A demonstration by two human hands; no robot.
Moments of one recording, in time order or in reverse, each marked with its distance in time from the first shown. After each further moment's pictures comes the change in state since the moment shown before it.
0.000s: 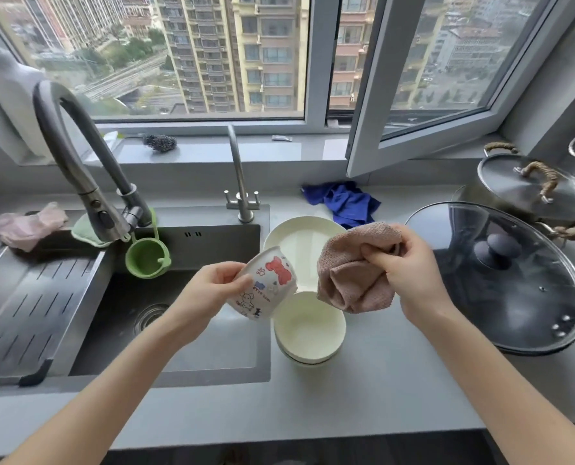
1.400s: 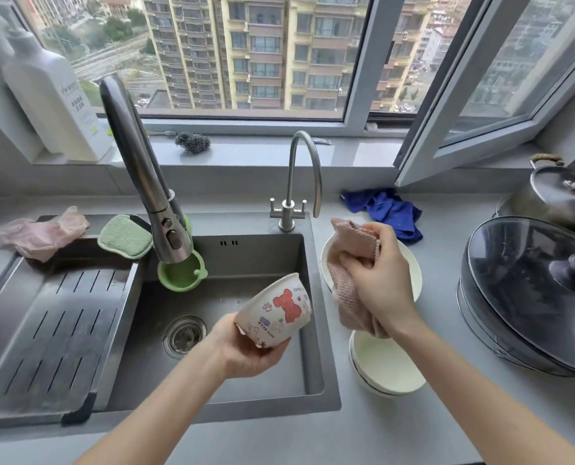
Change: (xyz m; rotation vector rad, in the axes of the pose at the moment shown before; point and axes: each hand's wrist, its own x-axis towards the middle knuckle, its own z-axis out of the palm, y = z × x) left_hand 0.022 -0.056 -0.093 -0.999 0.019 -1.080; right_hand 0.008 -0.001 0.170 -0.374 0.102 -0.063
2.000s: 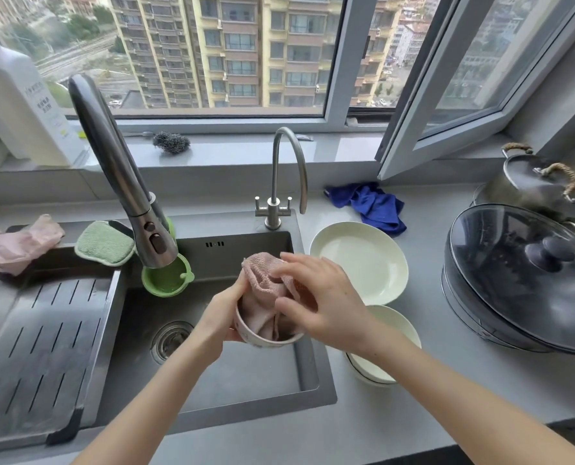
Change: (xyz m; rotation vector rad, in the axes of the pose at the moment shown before) left_hand -0.007 0.013 0.011 0.778 0.159 0.707; right_hand -0.030 0.000 0.027 -0.332 -0.434 -0.508
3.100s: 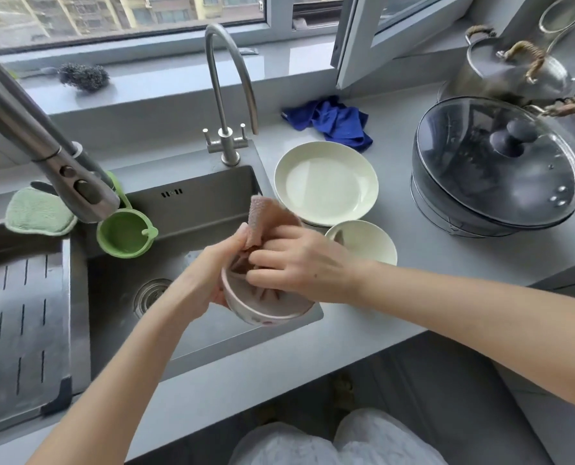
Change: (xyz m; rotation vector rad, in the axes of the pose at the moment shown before) left_hand -0.012 -0.013 0.015 0.208 -0.262 -0.033; right_hand -0.032 0.017 0.023 -0.533 -0.079 -0.533
